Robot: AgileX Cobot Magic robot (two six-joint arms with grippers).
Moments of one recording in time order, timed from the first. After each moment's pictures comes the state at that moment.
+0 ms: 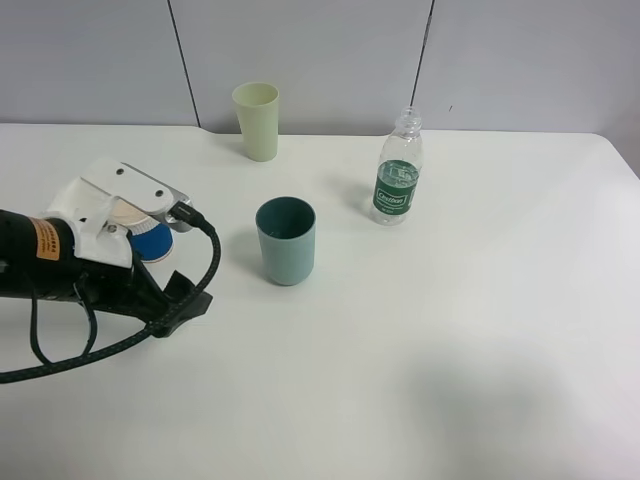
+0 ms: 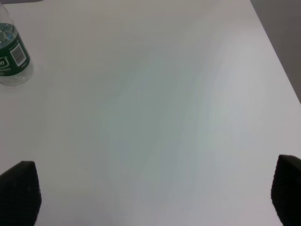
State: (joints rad) left arm -0.58 1.31 -0.43 -0.02 0.09 -0.02; right arm -0.05 0.00 -0.50 -0.03 1.06 -0.01
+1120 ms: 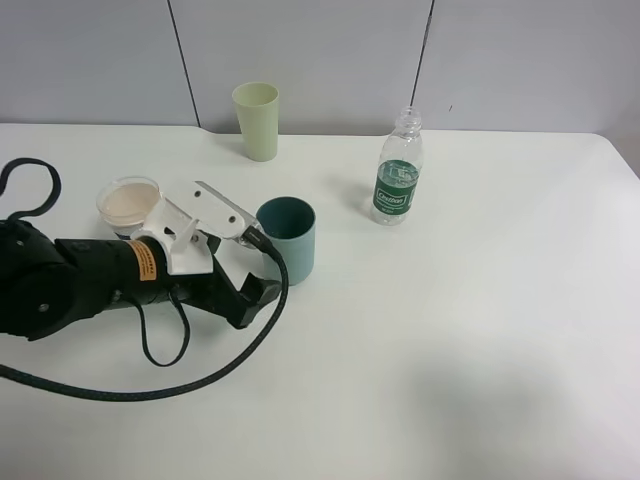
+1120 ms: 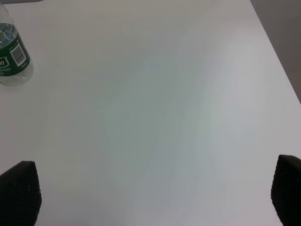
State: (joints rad) left arm -0.66 1.71 -0.43 0.04 -0.55 -0.02; right arm -0.05 0.00 -0.50 -0.03 1.06 -0.01
